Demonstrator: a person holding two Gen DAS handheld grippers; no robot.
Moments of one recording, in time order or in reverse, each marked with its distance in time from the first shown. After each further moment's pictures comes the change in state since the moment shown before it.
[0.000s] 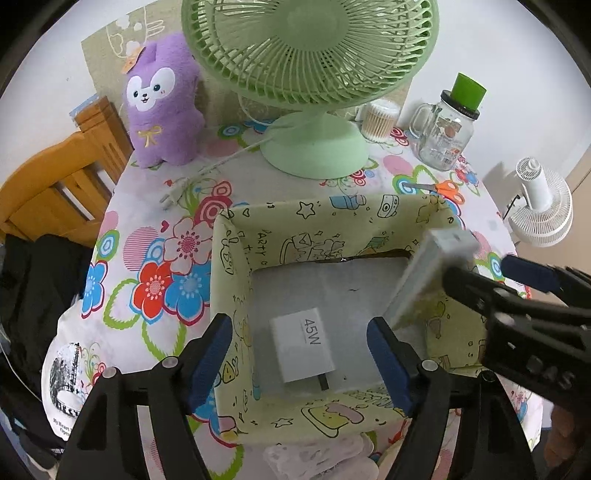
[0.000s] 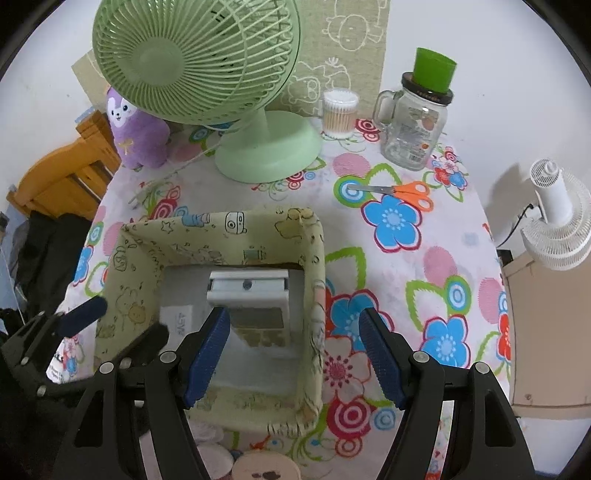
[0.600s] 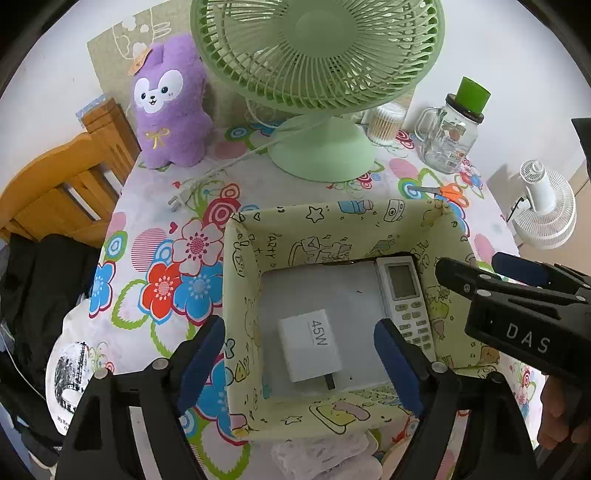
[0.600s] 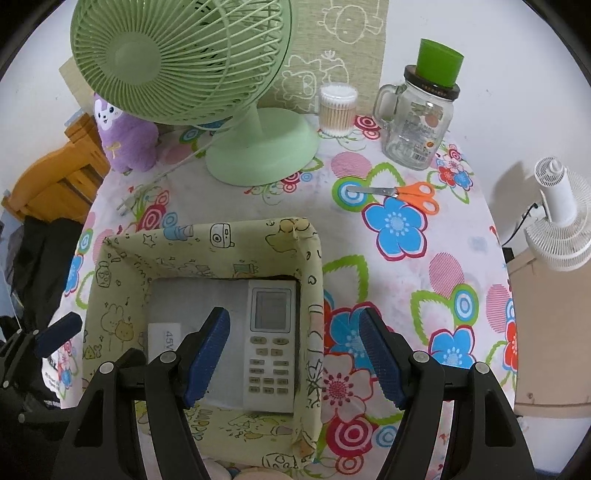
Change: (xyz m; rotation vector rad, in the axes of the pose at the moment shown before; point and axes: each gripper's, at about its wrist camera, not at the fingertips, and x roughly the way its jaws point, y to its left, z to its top) left arm -0.006 0.003 0.000 -0.005 -0.006 0.023; right arm 0.013 -0.006 0.007 0.027 0.012 0.007
